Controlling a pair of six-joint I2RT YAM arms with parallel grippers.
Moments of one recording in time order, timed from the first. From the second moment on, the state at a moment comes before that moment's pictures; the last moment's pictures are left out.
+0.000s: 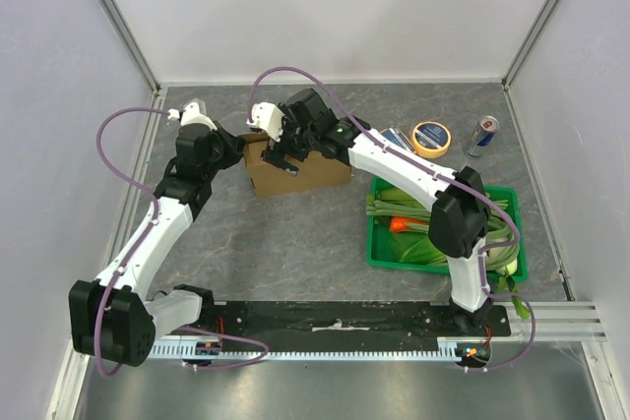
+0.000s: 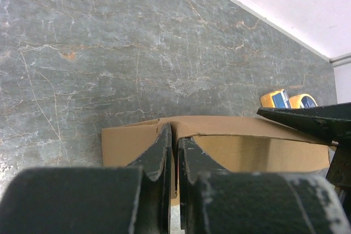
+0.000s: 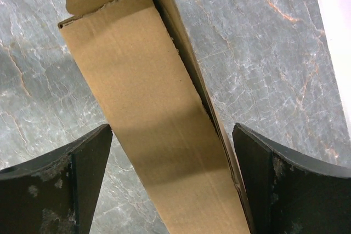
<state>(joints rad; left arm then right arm) -0.21 1.14 0.85 -0.10 -0.06 -0.63 0.82 2.01 1.87 -0.50 -0.17 -0.47</state>
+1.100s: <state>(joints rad) -0.19 1.27 1.08 -0.48 0.11 -0.43 0.79 1.98 1.77 -0.42 -0.19 -0.65</state>
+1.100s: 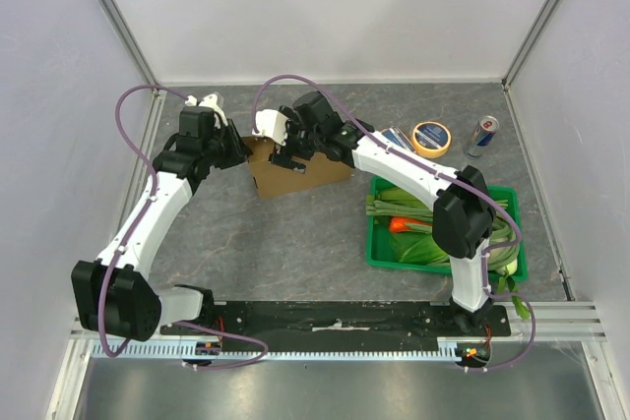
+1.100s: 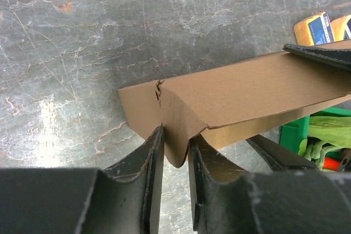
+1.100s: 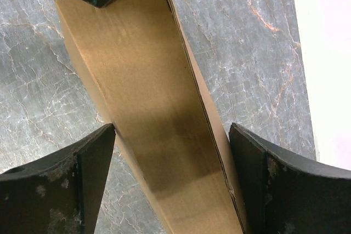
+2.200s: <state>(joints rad) -0.02 1.36 1.16 -0.48 0.48 -0.63 0.79 1.99 1.78 -0.43 -0.18 -0.70</state>
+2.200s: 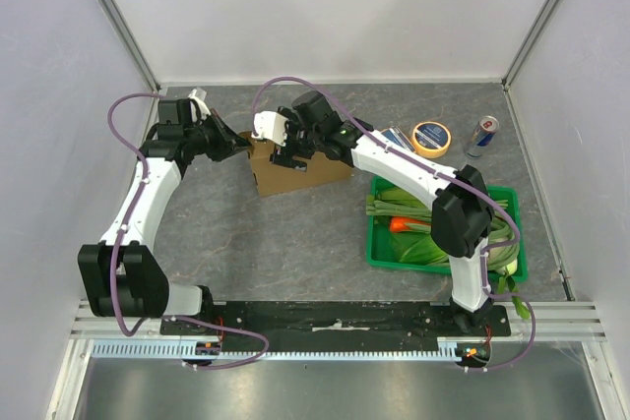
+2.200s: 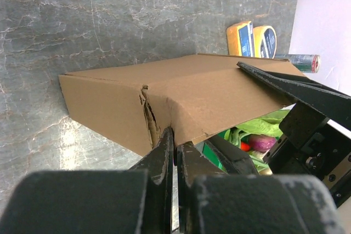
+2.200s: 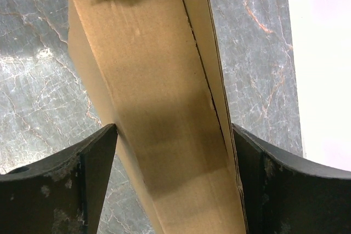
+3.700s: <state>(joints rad) -0.12 1.31 1.15 -0.52 0.21 -0.33 0.80 2.01 1.81 -0.41 -0.15 -0.57</state>
